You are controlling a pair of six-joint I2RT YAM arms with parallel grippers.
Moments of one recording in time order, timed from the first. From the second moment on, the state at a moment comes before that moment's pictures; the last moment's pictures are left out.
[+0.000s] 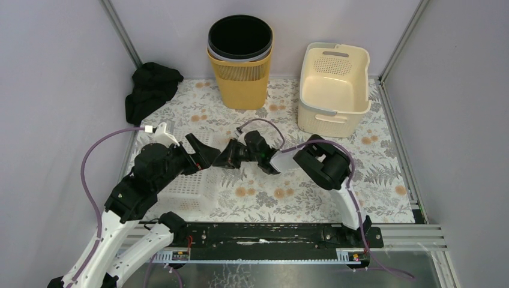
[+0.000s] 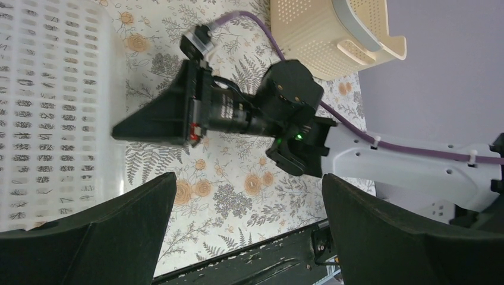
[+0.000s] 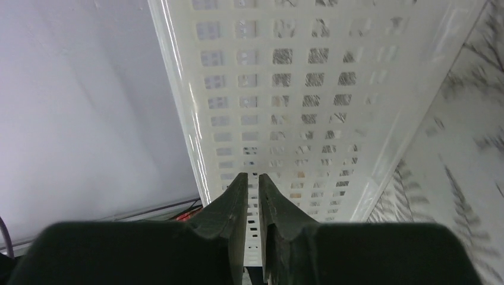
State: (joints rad) left arm -0.54 0.60 0.94 -0.74 -0.04 -0.77; right arm 0.88 2.15 1.12 0.70 -0.49 1.38
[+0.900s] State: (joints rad) left arm -0.54 0.74 0.91 -0.82 -0.04 -0.82; right arm 0.76 1.92 0.88 0.62 -0.56 1.29
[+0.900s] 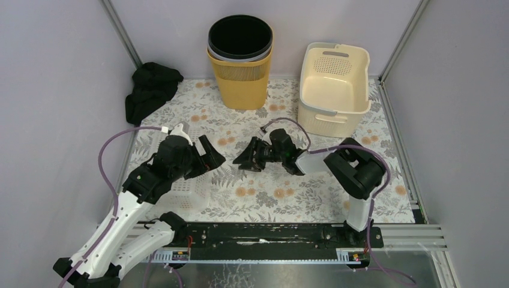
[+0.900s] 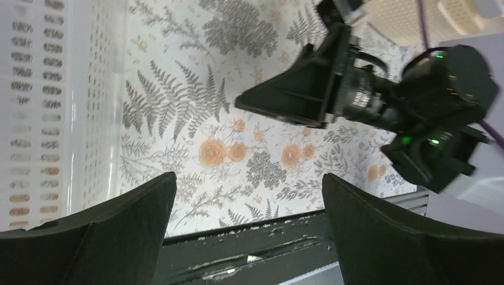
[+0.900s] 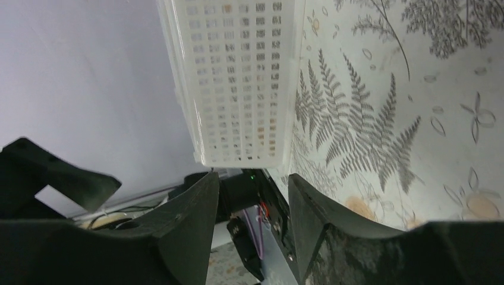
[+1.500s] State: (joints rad) left arm -0.54 0.80 1.00 -1.29 -0.26 -1.15; right arm 0.76 1.76 0.77 0.41 -0.54 1.13
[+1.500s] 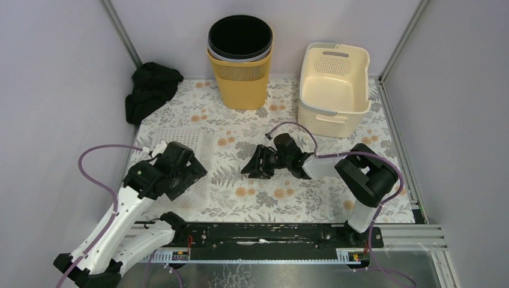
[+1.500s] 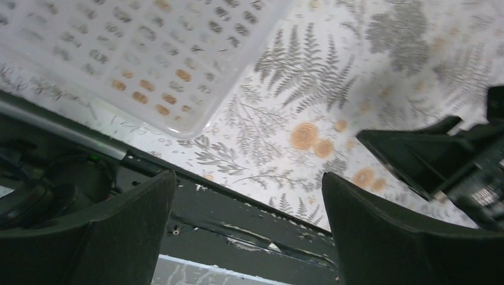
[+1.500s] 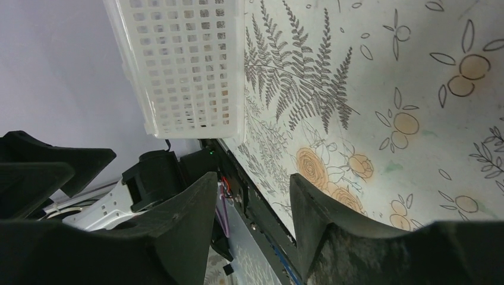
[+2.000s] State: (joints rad) left arm -0.54 0.83 0.83 -1.28 -0.33 -1.27; right arm 0.74 1.76 0.72 0.44 -0.58 1.13
